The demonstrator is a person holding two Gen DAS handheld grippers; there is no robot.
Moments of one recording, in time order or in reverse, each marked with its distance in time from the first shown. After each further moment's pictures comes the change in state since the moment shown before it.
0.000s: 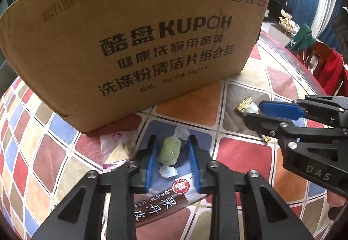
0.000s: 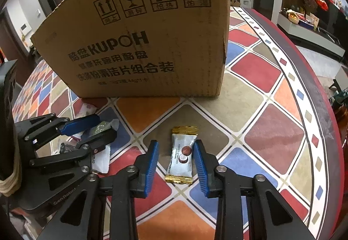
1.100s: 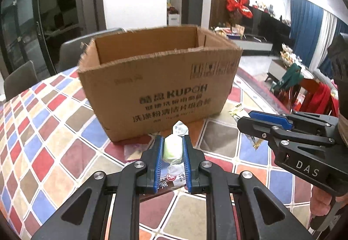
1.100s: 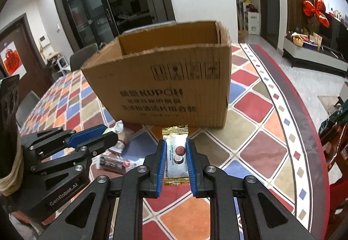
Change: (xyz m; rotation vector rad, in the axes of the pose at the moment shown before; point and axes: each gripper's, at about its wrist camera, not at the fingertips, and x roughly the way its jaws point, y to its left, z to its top) left arm -0.111 -0.005 -0.006 -0.103 -0.231 0.029; right arm -0.079 0.014 0.002 -0.034 -0.208 0.076
